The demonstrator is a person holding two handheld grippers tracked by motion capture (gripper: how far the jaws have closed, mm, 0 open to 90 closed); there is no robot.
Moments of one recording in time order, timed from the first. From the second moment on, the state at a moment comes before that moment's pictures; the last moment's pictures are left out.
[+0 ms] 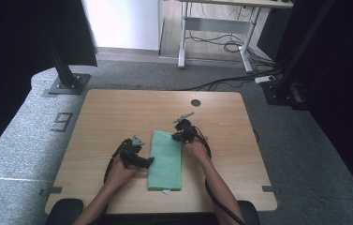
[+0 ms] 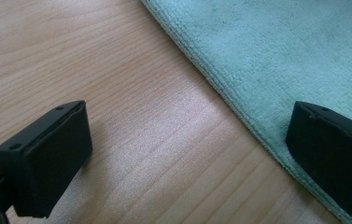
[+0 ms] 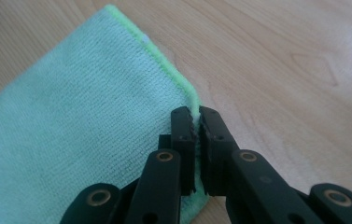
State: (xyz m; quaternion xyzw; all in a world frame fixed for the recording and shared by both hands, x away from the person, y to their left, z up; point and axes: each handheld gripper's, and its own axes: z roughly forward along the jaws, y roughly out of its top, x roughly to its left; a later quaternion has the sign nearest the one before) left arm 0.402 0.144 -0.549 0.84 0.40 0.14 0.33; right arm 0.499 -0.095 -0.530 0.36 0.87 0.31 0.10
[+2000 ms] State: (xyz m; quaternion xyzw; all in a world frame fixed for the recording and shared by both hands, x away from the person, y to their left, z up) left arm 0.402 0.144 -0.549 0.84 0.41 0.15 0.32; right arm 0.330 -0.124 -0.511 0.24 0.88 0.40 0.07
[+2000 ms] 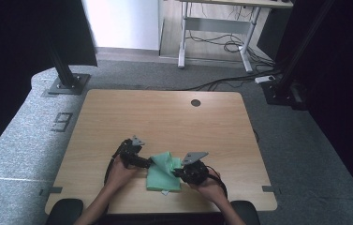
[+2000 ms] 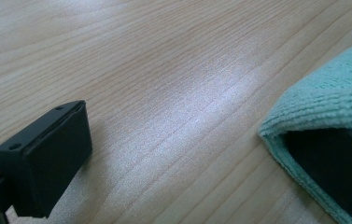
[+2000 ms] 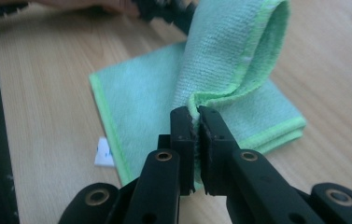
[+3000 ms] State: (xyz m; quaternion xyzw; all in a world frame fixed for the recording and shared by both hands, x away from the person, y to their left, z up) left arm 0.381 0.163 -0.512 0.85 0.36 0.10 0.37; right arm 0.314 -0.125 -0.536 0.27 0.89 0.37 0.07
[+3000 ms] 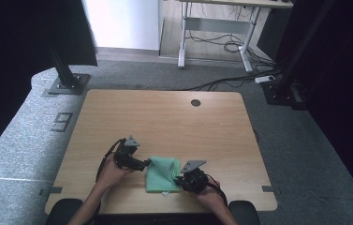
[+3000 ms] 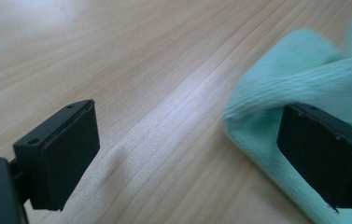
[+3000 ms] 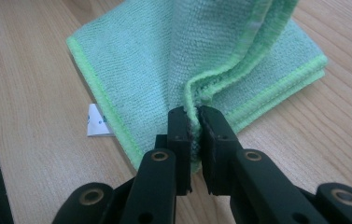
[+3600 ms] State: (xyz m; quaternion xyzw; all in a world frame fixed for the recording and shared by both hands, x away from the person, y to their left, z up) left arm 0.403 0.126 -0.514 0.87 0.34 0.11 0.35; right arm 0.312 -0.125 -0.537 0.28 0.88 0.37 0.07
